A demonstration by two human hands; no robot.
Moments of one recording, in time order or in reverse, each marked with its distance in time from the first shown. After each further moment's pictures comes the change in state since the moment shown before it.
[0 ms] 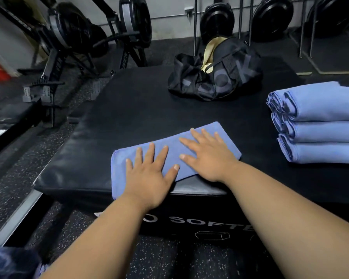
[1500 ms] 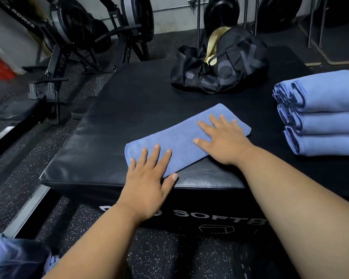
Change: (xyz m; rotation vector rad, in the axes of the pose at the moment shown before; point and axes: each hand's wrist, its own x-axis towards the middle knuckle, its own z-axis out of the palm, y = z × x) left_hand -0.025 -0.029 0.017 0.005 0.097 0.214; right_hand 0.011 0.031 -0.012 -0.001 -0.002 0.138
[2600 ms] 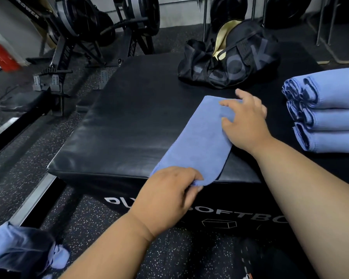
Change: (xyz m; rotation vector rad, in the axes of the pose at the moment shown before) left_hand -0.039 0.042 -0.025 -0.283 0.245 0.346; right_hand 0.004 0.015 -0.012 0.224 0.493 0.039
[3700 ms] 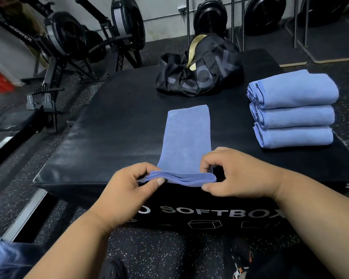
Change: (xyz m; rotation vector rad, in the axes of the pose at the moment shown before) left_hand 0.006 0.019 -0.024 -0.506 -0.052 -0.409; right_hand -0.115 0.016 -0.098 0.298 -0.579 -0.308
